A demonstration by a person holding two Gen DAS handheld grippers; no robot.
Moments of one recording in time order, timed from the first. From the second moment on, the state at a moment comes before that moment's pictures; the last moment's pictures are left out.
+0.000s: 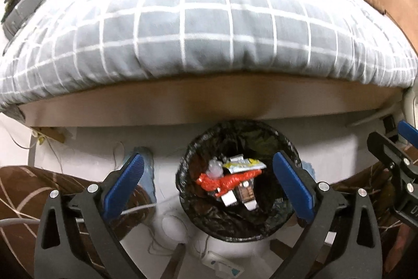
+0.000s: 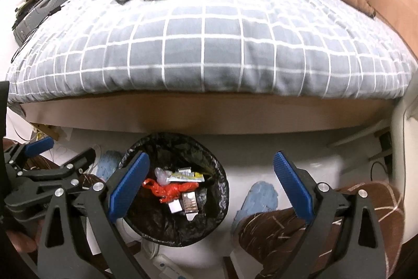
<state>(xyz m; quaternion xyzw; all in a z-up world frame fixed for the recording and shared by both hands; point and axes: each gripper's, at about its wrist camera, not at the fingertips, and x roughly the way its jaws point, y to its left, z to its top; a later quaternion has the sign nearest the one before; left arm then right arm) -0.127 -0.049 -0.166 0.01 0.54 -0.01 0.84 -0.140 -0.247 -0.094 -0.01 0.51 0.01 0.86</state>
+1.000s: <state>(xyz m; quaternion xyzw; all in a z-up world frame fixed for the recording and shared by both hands) -0.105 -0.034 -0.059 0.01 0.46 -0.02 0.89 -0.106 -0.243 -0.009 -0.03 0.43 0.03 0.90</state>
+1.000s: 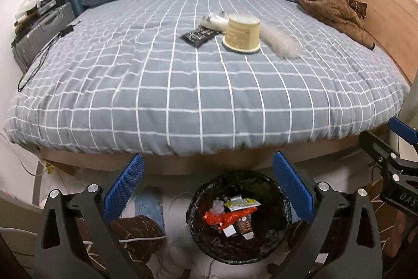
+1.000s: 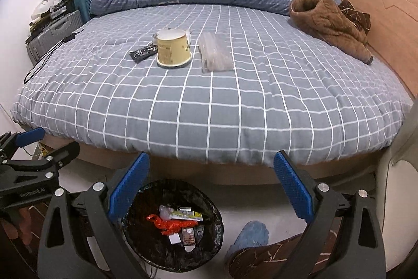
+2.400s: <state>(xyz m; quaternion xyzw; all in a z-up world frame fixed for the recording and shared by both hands) 0.139 -0.095 -0.082 0.01 0.46 -0.05 0.88 0.141 -0.284 -0.028 -0.03 0.45 0.08 0.89</state>
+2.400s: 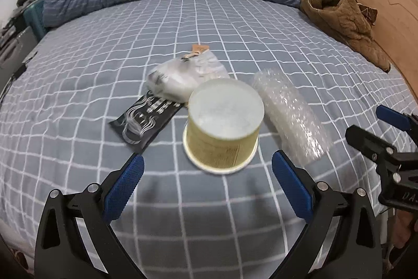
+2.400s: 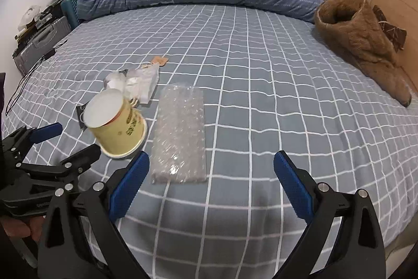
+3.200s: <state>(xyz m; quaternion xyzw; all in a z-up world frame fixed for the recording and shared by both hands) 0.172 -0.079 -0.104 0.04 0.46 -0.04 0.89 0.187 -0.240 -0.077 -0.02 0.50 0.12 0.86</state>
